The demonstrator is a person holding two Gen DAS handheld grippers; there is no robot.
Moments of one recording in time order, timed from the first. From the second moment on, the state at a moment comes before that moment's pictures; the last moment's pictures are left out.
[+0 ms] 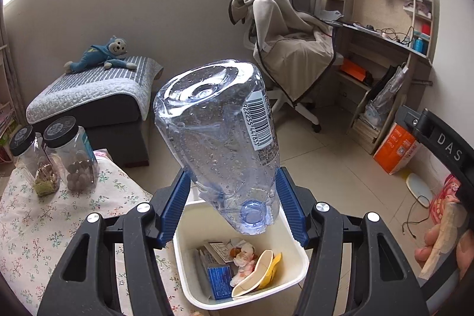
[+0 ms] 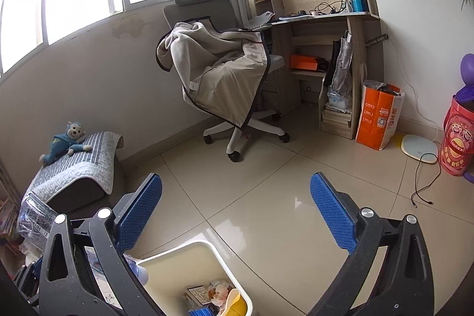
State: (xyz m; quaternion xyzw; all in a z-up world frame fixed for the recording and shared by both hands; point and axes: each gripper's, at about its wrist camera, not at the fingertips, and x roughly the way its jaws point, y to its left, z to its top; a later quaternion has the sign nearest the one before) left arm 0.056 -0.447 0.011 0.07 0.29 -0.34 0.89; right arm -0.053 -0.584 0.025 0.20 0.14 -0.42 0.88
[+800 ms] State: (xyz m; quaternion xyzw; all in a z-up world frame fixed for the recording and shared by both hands) left arm 0.041 -0.408 0.042 0.09 0.26 -0.28 0.92; right arm -0.067 -0.525 0.038 0.12 0.12 -0.42 0.89
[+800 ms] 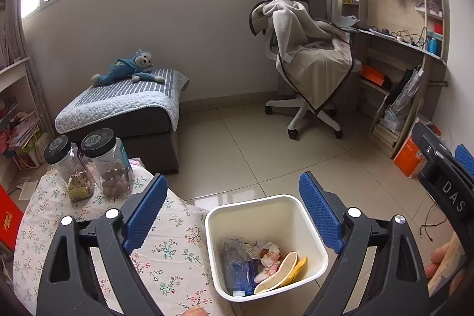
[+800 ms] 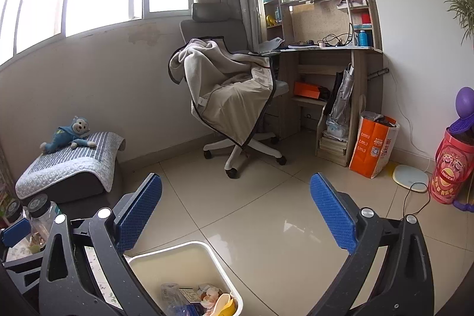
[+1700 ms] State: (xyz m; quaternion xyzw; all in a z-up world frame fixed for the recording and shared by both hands) left arm 0.041 -0.205 0.039 0.10 0.15 -0.04 0.98; right arm 0.001 -0.345 0.030 0.04 0.13 -0.27 0.95
